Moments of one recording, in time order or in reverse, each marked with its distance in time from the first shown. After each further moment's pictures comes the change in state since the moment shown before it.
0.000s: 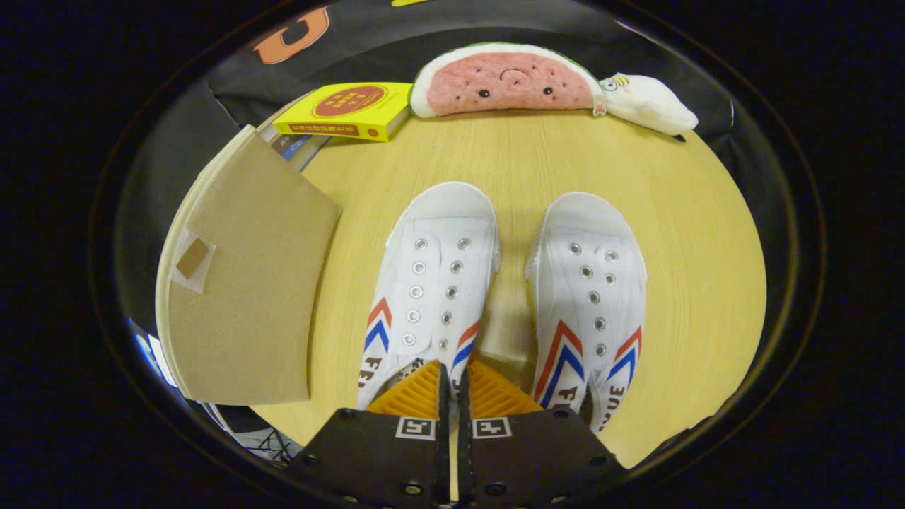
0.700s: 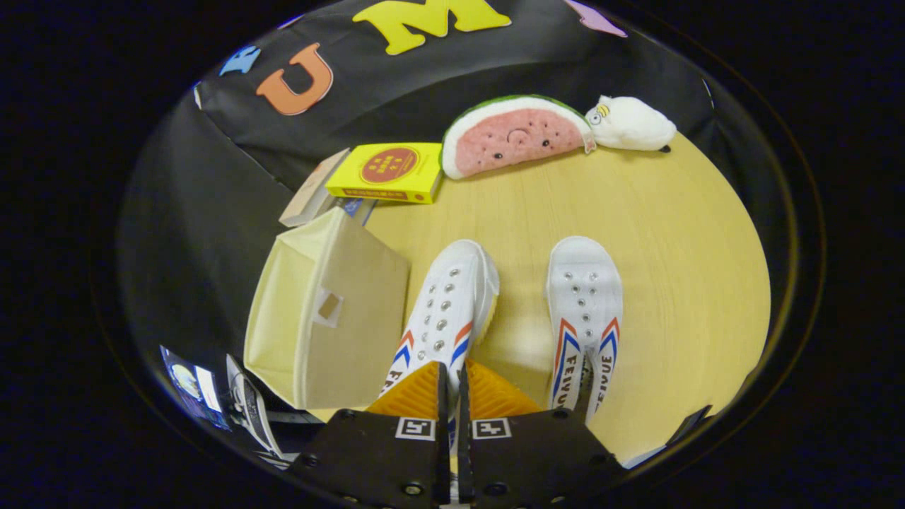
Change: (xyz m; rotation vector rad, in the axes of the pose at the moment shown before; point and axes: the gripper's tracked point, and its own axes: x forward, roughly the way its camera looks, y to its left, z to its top) arm -0.120 0.043 0.018 0.111 -0.159 0.206
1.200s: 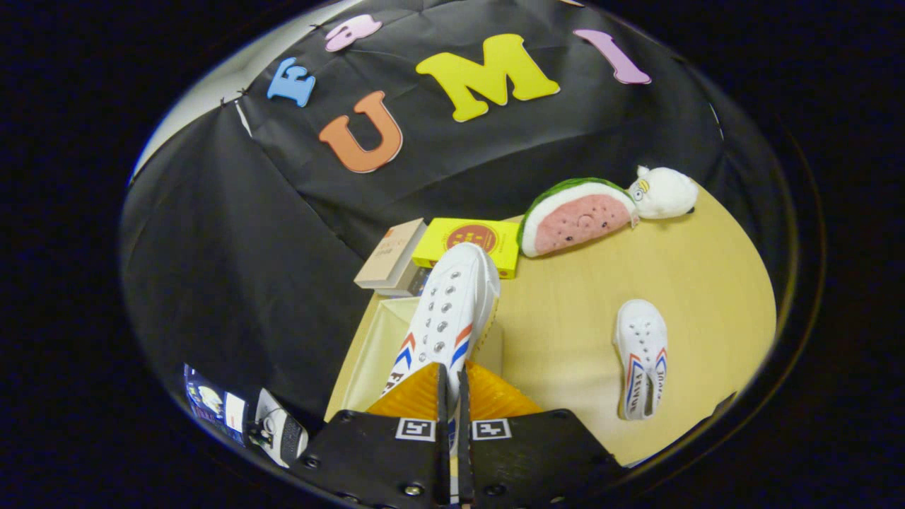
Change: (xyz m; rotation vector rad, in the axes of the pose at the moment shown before) arm -0.054 0.148 0.025 -0.027 -0.279 0.151
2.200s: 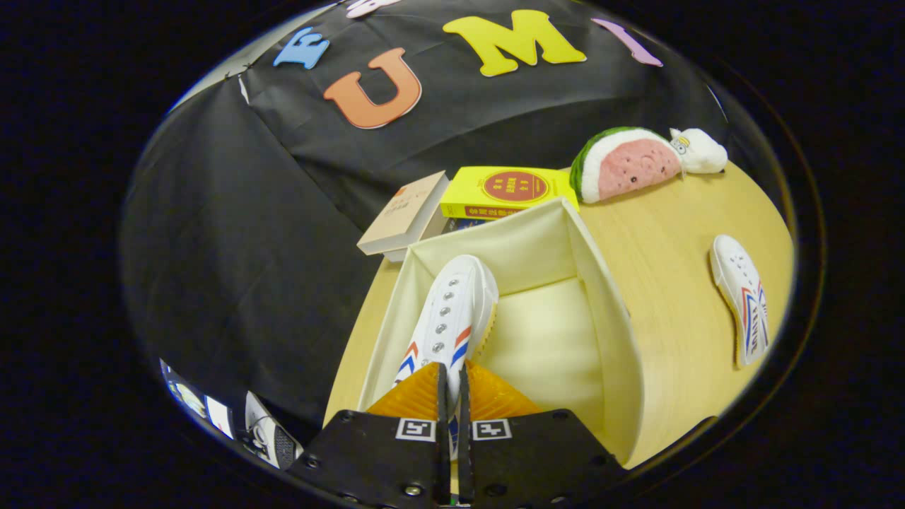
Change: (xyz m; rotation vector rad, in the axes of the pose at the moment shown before) arm 0.155 0.072 -0.104 0.022 0.065 -0.066
